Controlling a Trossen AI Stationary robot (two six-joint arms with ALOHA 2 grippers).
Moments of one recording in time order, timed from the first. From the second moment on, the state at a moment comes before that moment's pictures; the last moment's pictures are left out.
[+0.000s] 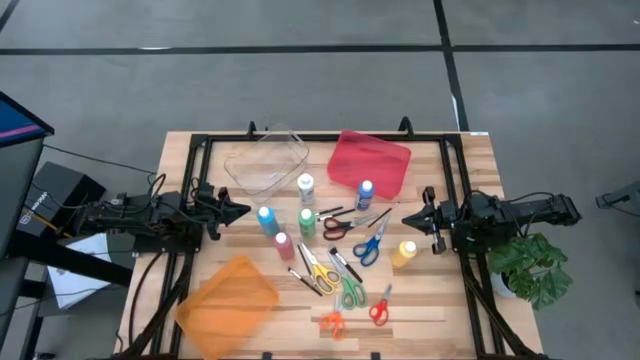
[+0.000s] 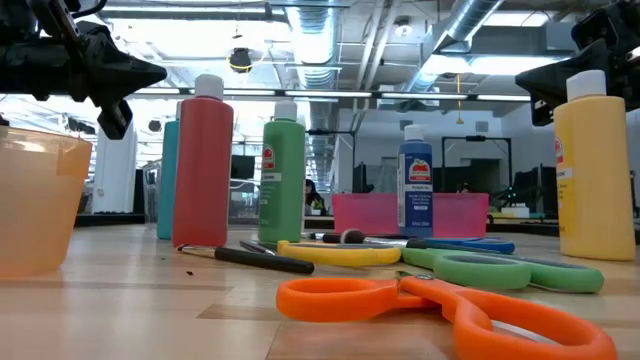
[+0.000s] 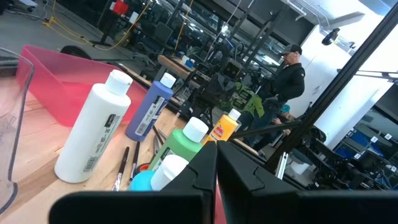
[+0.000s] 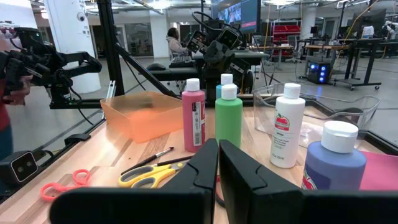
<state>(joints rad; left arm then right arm) -0.03 0.00 0.01 0.07 -0.17 -0.56 0.14 0.03 0.01 0.03 0.10 0.03</state>
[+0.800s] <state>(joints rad) -0.03 0.07 0.01 0.12 -0.17 -0.56 0.14 0.03 0.01 0.07 0.11 0.10</state>
